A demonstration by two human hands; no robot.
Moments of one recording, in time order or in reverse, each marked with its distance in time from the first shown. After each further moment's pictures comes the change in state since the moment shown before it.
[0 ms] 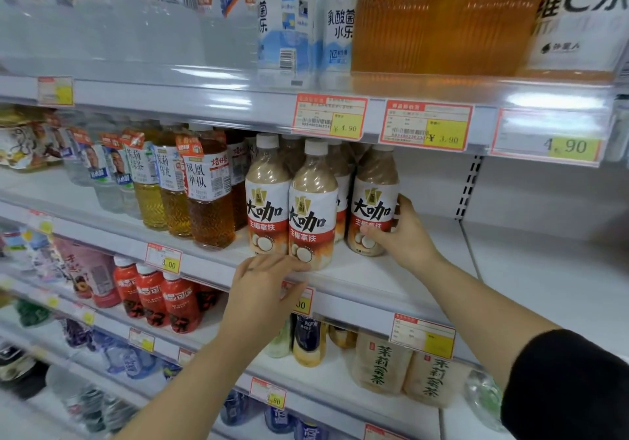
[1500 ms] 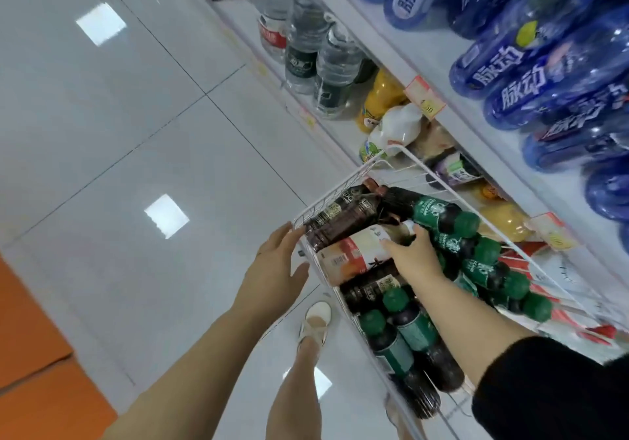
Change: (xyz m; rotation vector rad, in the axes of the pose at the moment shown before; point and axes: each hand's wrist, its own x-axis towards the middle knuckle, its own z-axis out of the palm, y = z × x) left_hand -0.482 -0.409 0.047 -0.210 -0.657 -1.100; right_hand -0.354 0.240 0.559 -0.379 -0.723 1.011
